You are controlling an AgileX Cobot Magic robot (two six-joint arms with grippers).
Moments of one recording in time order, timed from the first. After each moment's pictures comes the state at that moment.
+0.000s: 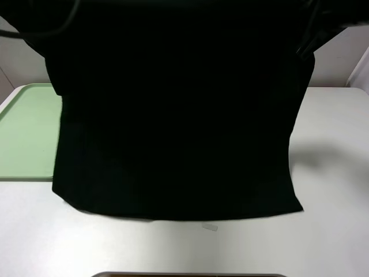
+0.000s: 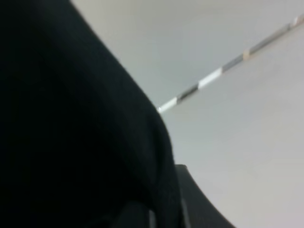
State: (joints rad) left arm -0.43 1.40 -1.35 0.40 0.85 0.48; right arm 0.25 1.32 -0.94 -0.05 0.06 -0.72
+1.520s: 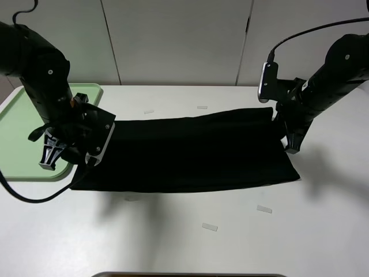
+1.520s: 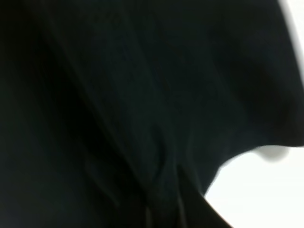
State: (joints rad) left arm -0.42 1.75 -0.94 0.39 0.67 1.03; right arm 0.19 1.74 -0.94 0.03 0.38 -1.09
